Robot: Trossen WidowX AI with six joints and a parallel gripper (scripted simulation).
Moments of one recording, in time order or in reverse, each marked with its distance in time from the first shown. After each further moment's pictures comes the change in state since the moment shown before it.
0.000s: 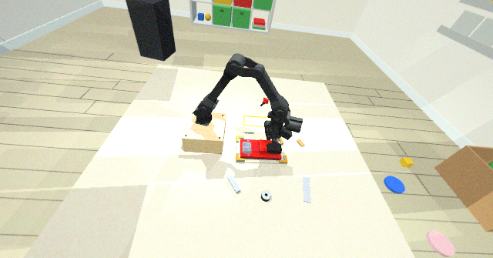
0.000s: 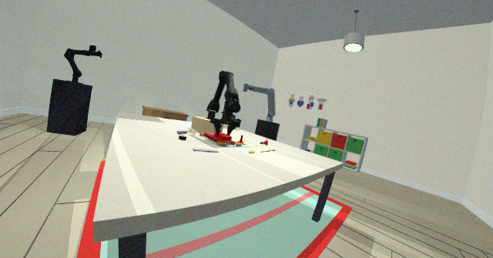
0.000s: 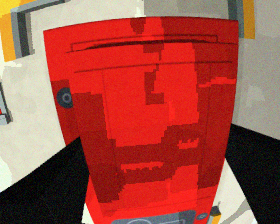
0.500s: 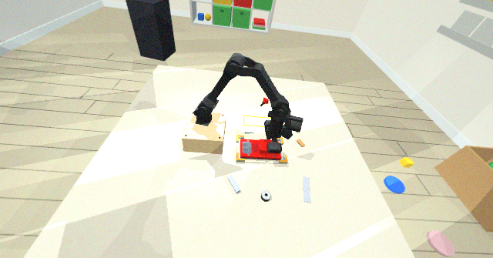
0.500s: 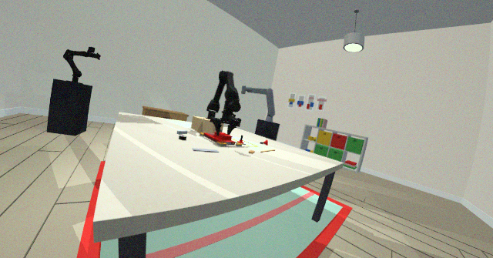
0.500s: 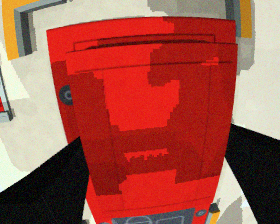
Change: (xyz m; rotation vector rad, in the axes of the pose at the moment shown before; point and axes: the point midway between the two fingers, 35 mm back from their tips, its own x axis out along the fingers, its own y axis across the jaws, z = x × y) arm -0.004 0.000 0.000 0.000 0.001 0.000
